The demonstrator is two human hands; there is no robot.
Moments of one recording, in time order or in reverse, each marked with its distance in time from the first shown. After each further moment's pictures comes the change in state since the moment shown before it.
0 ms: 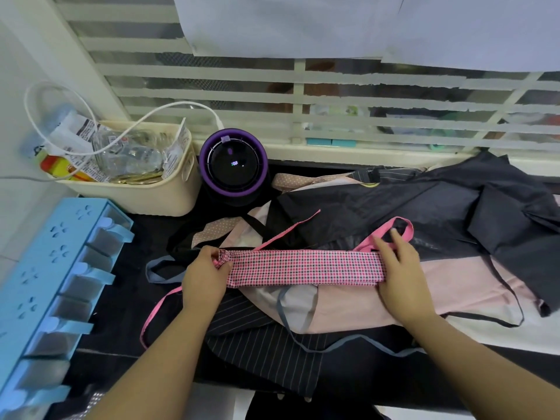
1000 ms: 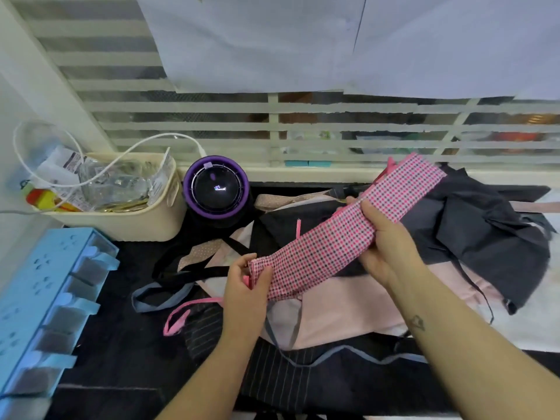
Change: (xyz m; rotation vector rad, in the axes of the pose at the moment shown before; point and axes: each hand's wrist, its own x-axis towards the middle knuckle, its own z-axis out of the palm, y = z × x) left_hand -0.067 0.090 0.012 -0.738 -0.111 0.019; right_hand 0.058 -0.102 -0.114 1.843 0.055 0.764
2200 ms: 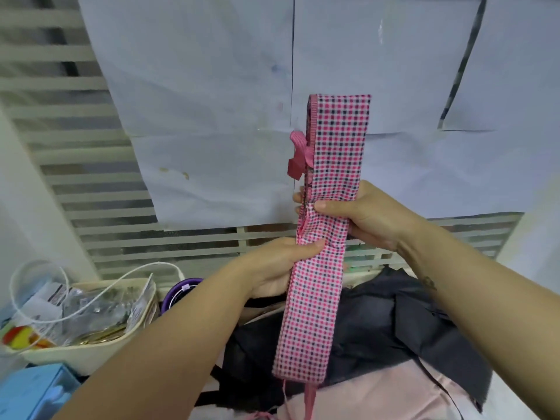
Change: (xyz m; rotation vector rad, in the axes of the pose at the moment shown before) left_hand 0.031 0.252 0.069 -0.075 -1.001 -0.063; right_hand -0.052 -0.182 0.104 -0.815 -0.690 -0.439
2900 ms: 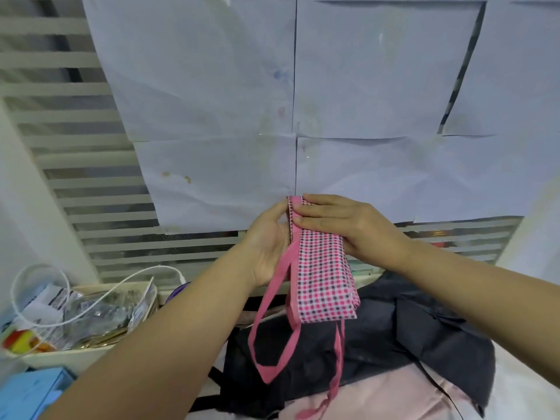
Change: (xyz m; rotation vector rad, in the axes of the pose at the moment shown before) left_hand 0.005 0.022 -0.004 -0.458 0.123 0.013; right_hand 0.011 0.036 -0.017 -1.272 -0.046 -0.863
